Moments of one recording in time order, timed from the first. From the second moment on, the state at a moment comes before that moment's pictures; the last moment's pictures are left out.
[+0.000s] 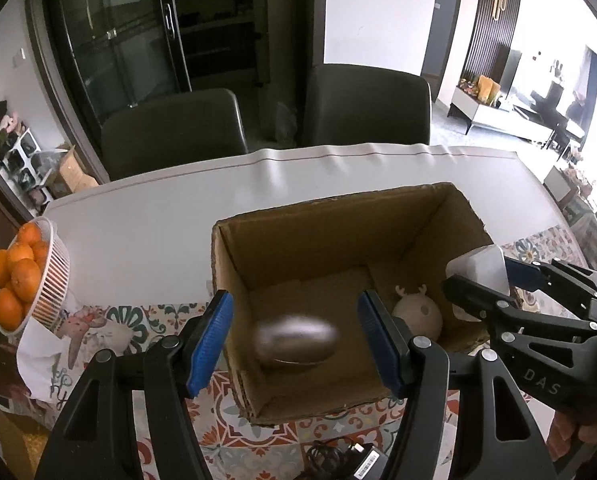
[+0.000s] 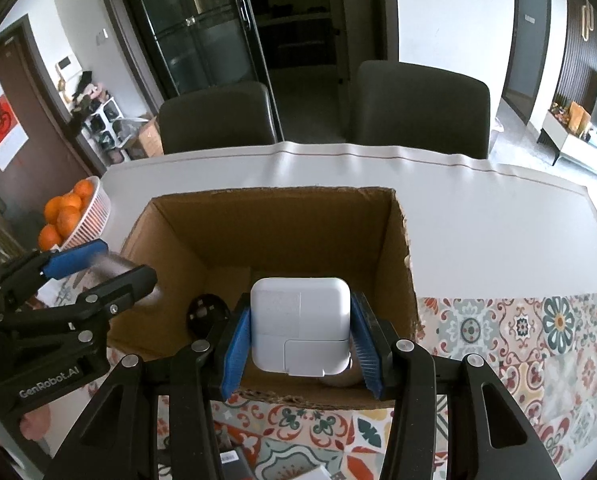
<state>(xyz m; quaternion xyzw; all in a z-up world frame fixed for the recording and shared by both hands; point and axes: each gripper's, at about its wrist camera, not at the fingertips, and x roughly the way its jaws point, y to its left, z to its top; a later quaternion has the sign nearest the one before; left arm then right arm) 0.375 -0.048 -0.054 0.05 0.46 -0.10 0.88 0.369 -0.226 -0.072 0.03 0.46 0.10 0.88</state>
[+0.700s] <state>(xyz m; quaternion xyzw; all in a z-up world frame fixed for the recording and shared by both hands) 0.313 -0.034 -0.022 0.07 0.40 -0.02 0.91 0.322 -0.222 -0.040 0.00 0.42 0.06 0.91</state>
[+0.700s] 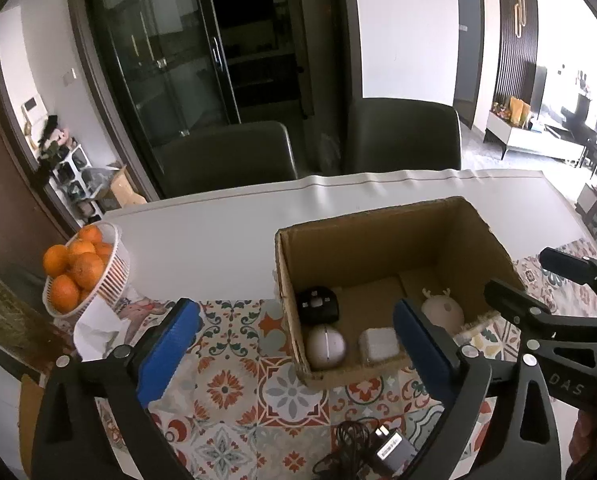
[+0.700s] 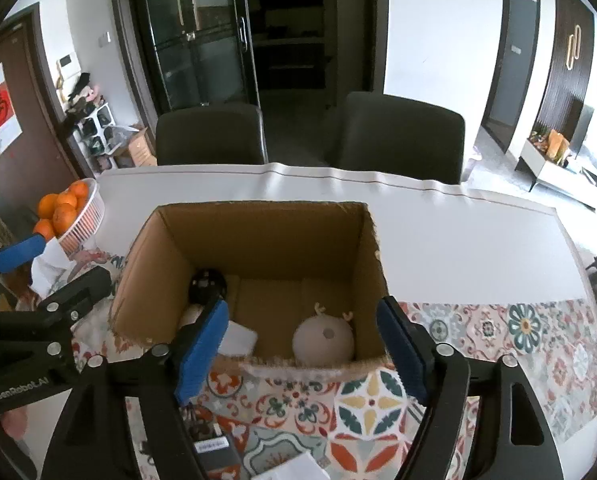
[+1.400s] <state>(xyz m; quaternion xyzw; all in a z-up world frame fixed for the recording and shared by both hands) 0.234 -0.039 -0.024 0.07 0.39 -0.02 0.92 0.240 -0.233 -0.038 -0.01 0.40 0.06 0.91</state>
